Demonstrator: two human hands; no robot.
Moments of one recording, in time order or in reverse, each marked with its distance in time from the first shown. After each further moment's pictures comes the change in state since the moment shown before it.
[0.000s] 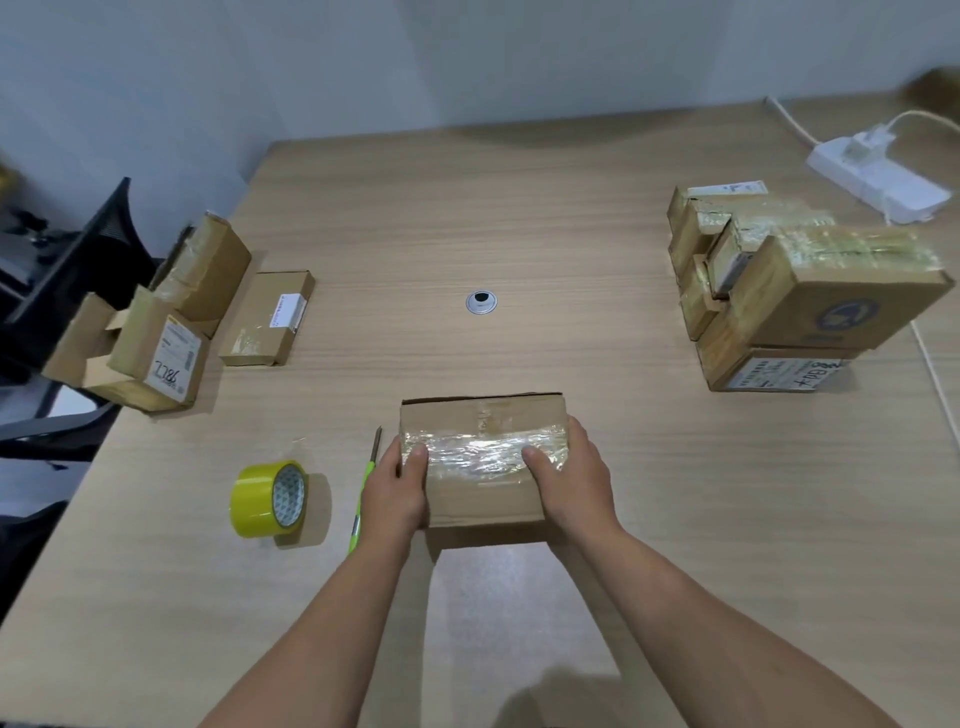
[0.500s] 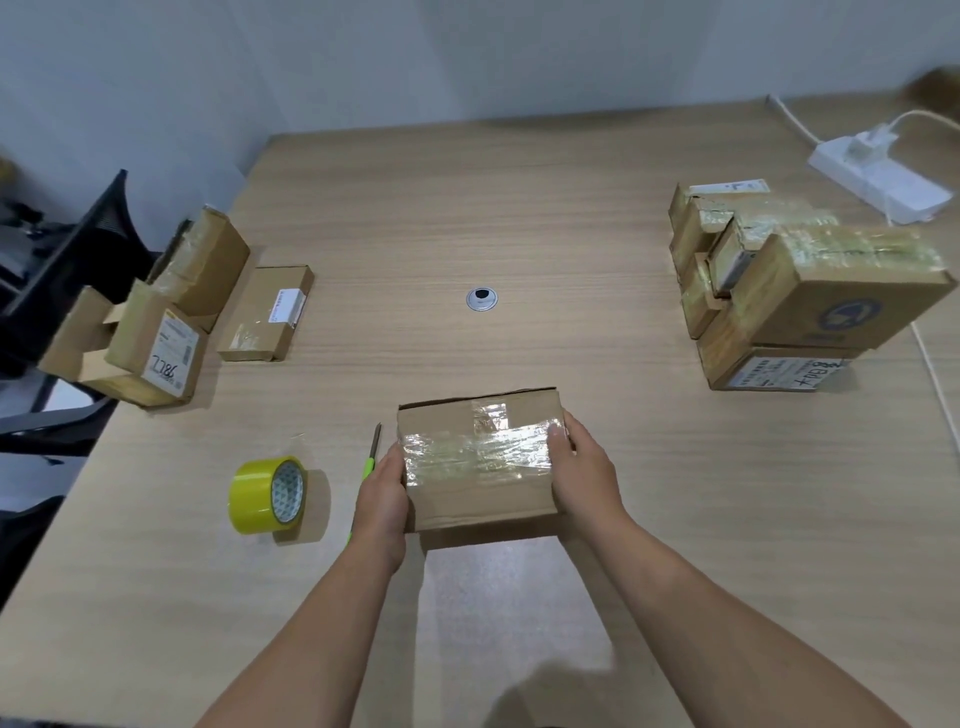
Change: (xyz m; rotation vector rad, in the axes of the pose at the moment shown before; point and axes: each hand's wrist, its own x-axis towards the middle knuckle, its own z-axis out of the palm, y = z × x) left_hand 0.007 -0.006 -0.004 -0.336 -0.041 -0.329; right_hand 0.004 -0.004 -0.007 0.141 -0.015 0.050
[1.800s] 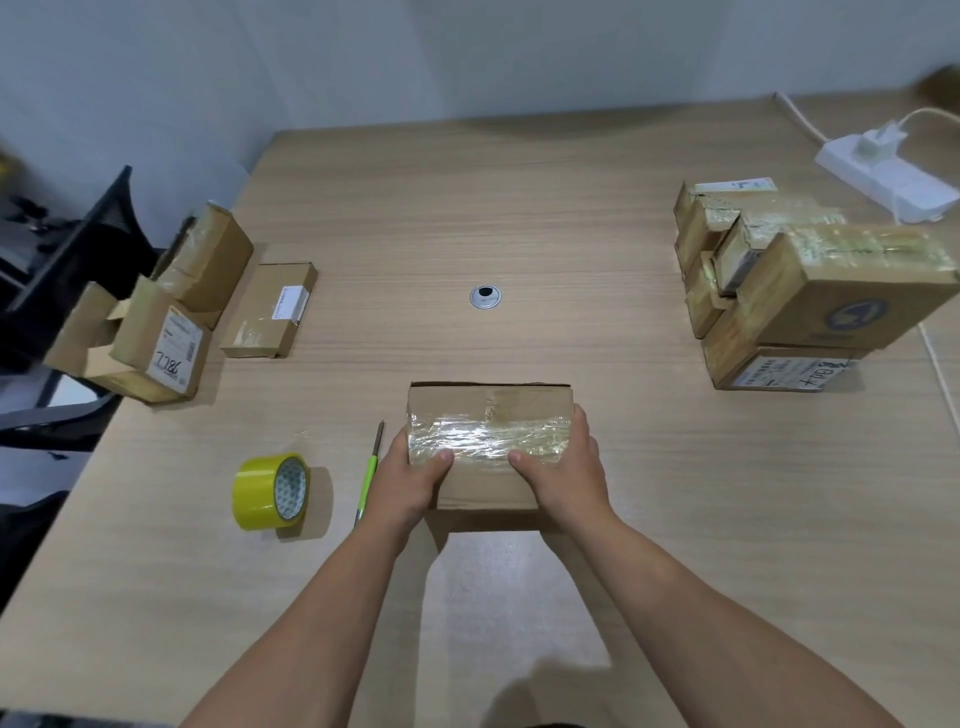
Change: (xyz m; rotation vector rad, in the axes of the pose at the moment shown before) left_hand -0.002 0.009 0.002 0.398 -0.128 0.257; right_hand -0.007 -0.006 0.011 -0.099 -0.033 0.040
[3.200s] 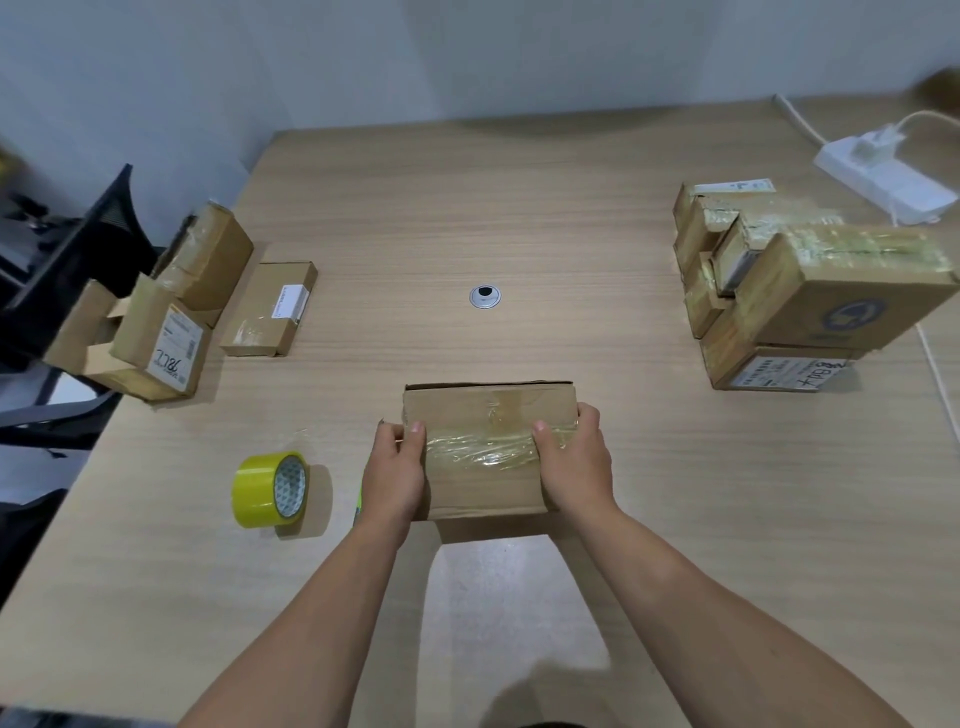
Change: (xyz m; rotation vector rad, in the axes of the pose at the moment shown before) left_hand -0.002 0.013 0.004 -0.025 0.205 -0.024; right_hand 0.007 -0.006 -0.003 -0.007 0.123 -0.036
